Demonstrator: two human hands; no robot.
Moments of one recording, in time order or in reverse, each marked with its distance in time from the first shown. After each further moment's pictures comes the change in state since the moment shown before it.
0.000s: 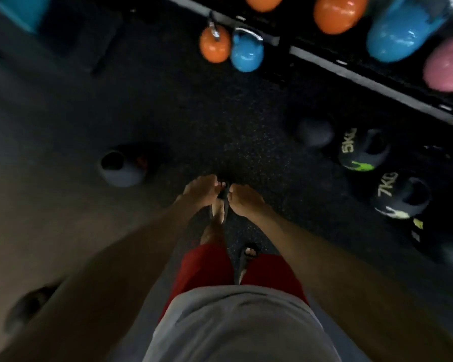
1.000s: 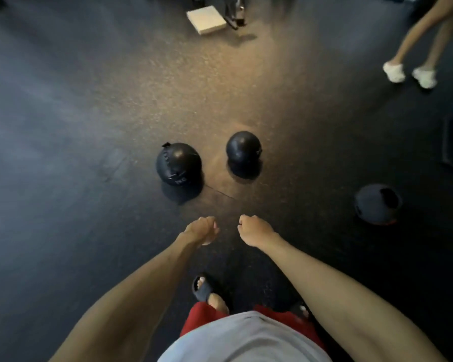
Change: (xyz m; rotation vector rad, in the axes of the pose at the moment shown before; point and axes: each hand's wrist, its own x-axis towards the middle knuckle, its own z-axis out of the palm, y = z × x) left_hand -0.643 -0.347 0.488 -1.073 0.399 -0.995; right_hand -0.408 -0.288 0.570 -1.200 -0.428 -1.036
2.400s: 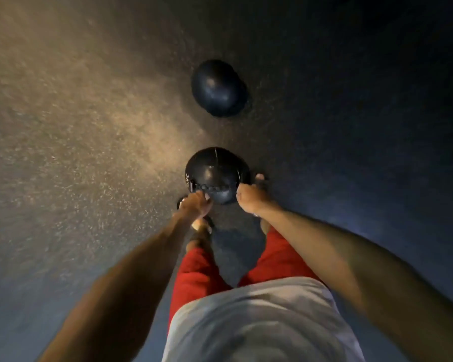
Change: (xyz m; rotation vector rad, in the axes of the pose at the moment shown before) left_hand 0.498 -0.331 -0.424 0.635 -0.546 0.399; right_hand 0.501 -0.420 -0.104 1.005 0.099 0.922
